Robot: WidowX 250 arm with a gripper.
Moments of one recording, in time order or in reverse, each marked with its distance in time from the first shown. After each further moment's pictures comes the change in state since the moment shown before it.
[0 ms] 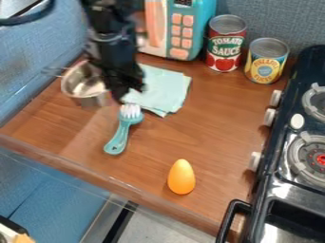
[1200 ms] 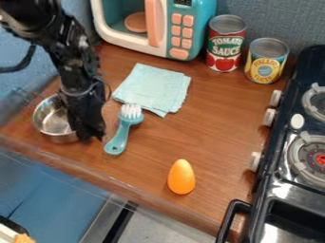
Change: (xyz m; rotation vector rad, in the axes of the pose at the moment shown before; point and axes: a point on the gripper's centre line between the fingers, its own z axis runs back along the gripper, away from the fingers) arm -0.070 0.010 -0.069 -0.009 0.178 -0.116
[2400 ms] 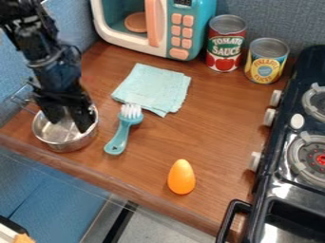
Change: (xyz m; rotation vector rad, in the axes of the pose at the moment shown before) arm -0.010 0.017 0.053 -0.183 -0.095 0.274
